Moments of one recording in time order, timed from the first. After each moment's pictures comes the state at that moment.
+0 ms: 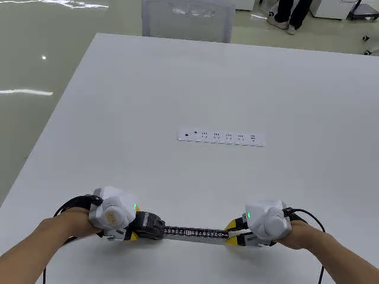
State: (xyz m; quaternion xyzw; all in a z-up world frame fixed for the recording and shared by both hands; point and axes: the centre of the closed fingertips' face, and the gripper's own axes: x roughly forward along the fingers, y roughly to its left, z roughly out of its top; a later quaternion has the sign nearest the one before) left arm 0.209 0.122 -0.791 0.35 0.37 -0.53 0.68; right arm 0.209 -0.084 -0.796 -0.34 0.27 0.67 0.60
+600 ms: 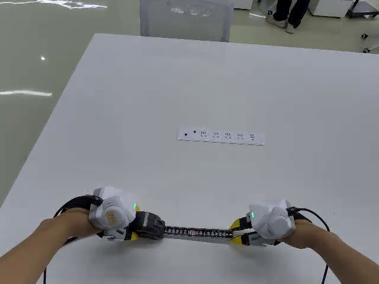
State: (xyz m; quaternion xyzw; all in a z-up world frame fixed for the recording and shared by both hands) left arm 0.209 0.123 -0.794 0.35 0.37 -0.53 0.68; right arm 0.210 -0.098 -0.797 -0.34 0.28 0.67 0.60
